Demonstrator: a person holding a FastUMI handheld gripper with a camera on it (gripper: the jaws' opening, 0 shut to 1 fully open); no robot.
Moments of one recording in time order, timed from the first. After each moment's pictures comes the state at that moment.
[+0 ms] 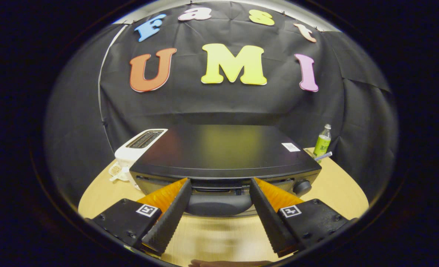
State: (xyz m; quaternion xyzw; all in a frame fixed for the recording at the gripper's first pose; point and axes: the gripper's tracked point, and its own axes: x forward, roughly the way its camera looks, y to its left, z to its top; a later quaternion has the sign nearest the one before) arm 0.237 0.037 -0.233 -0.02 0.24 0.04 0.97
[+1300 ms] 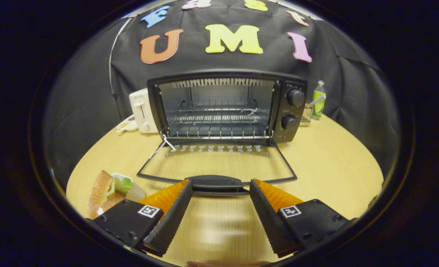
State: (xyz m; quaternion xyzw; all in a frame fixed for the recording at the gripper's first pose) arm 0.104 0.018 -0.360 -0.01 0.31 0.06 0.95
